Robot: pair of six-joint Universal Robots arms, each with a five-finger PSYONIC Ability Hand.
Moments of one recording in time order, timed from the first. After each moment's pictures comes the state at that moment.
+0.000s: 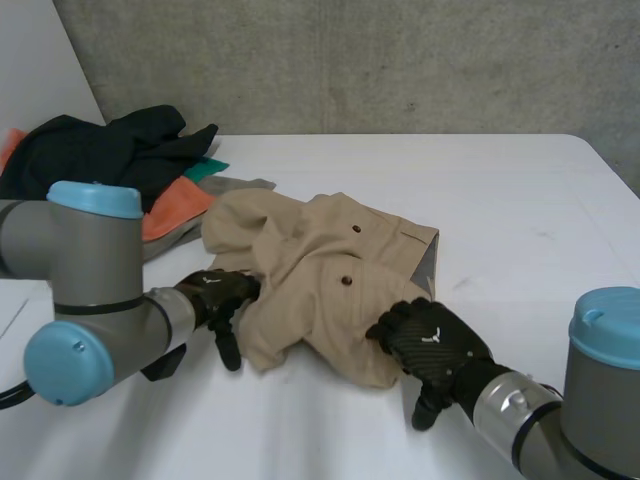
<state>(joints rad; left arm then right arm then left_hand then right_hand) 4.29 -2.14 -1.42 2.89 -1.45 3.33 2.06 -1.32 1.95 -0.14 1.30 2.69 0.34 0.30 0.30 0.29 0.11 0.31 0.26 0.26 0.27 0.07</state>
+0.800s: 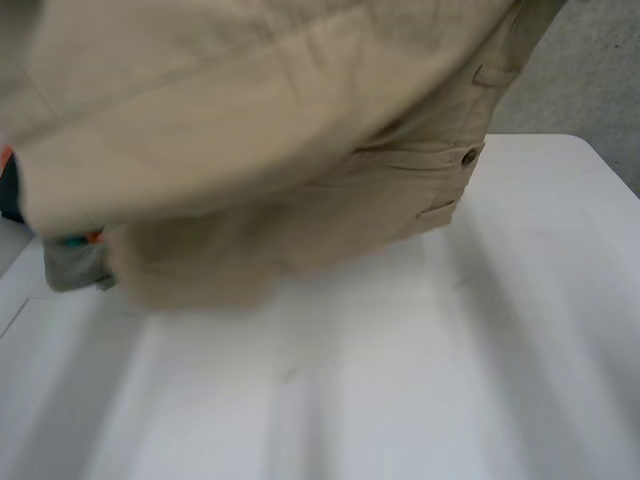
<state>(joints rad) 4.38 -1.67 -0.46 2.33 -1.51 3.33 1.86 -1.52 0.93 0.32 1.28 2.86 1.17 1.19 1.19 1.20 0.97 1.14 1.17 1.18 1.20 0.97</state>
